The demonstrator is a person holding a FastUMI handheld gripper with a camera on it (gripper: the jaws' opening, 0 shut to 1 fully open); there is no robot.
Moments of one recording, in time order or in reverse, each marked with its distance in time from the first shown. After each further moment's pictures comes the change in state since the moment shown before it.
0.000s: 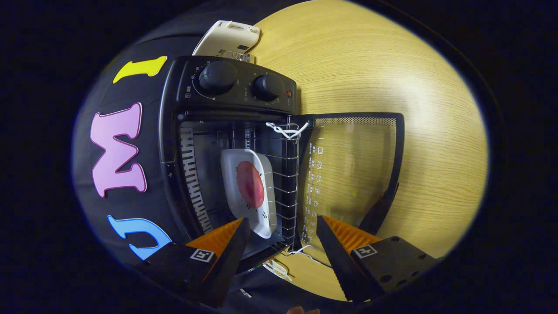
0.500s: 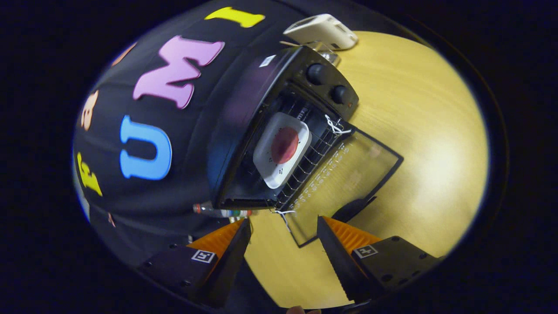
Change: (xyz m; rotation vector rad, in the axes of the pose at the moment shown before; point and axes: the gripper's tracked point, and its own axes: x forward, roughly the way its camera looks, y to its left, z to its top) arm -0.081 -0.021 -0.028 -0.729 0.110 0.095
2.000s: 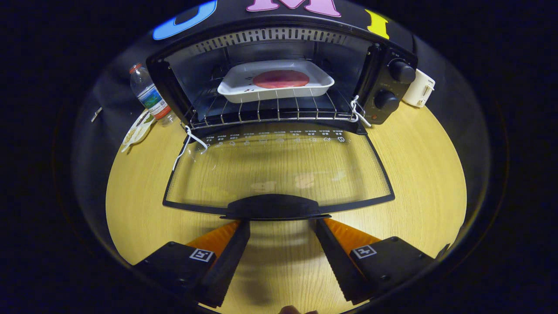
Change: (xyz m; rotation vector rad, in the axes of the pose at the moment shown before) arm 0.069 -0.111 -0.042 -0.744 0.107 -0.403
